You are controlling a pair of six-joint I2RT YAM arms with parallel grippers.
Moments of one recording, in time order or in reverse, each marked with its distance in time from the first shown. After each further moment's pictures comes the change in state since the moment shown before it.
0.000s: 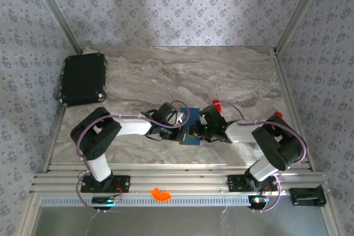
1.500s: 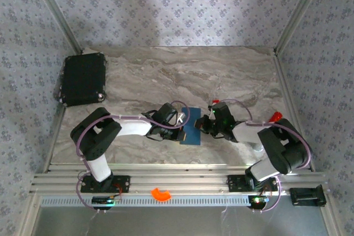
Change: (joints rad) left arm -0.006 -0.004 -0.002 0.017 -0.021 -0.013; right arm -0.105 -0.041 -0.054 0.090 -0.010 -0.034
